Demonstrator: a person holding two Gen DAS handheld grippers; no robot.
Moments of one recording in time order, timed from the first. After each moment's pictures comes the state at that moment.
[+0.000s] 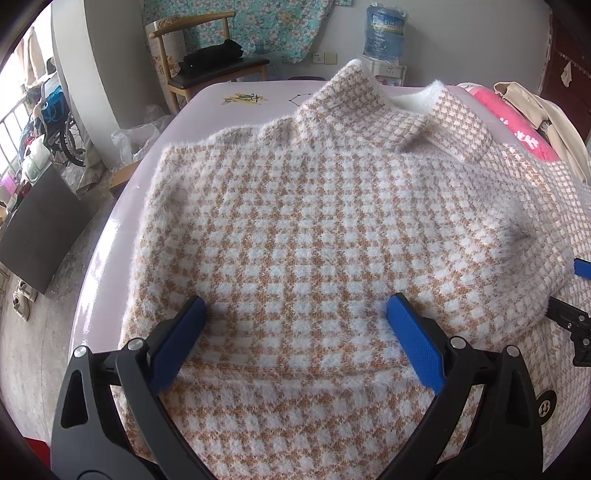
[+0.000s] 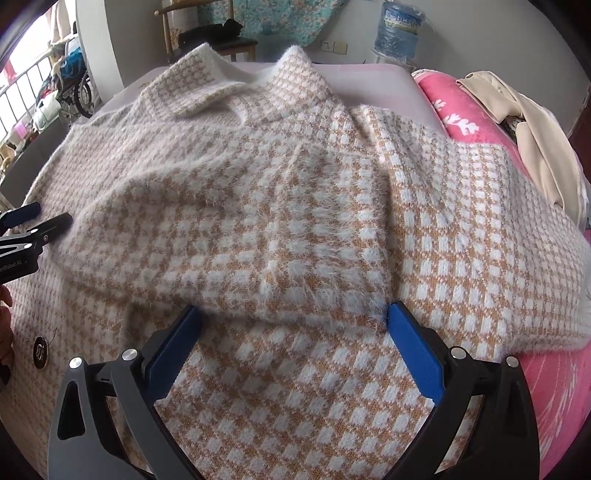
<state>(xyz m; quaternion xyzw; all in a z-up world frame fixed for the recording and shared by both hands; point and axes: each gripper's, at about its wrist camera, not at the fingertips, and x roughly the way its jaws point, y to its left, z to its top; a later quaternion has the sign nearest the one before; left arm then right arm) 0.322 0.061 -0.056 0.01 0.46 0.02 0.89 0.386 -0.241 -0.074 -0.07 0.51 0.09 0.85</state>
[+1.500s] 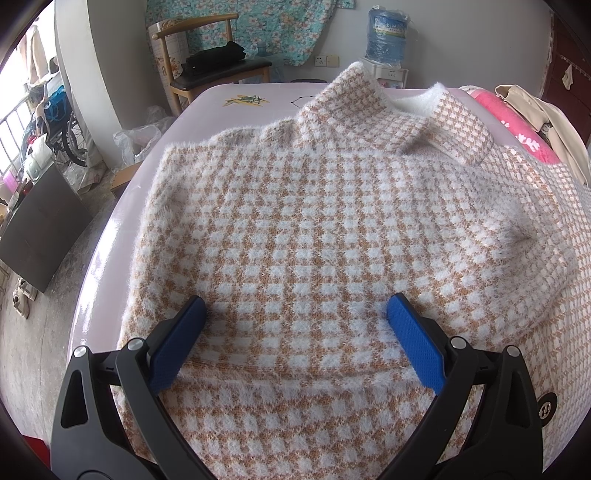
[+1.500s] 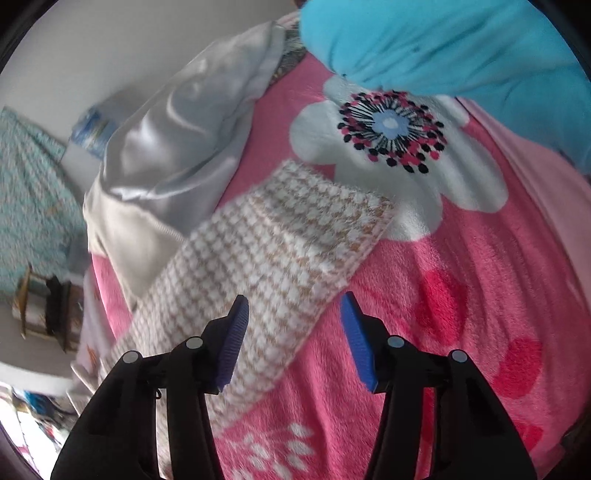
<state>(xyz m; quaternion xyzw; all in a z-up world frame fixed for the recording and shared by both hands) 0.322 0.061 -0.057 0.01 0.46 0.02 0.89 0.370 -0.702 -0.040 0.40 0.43 -0.24 0.77</state>
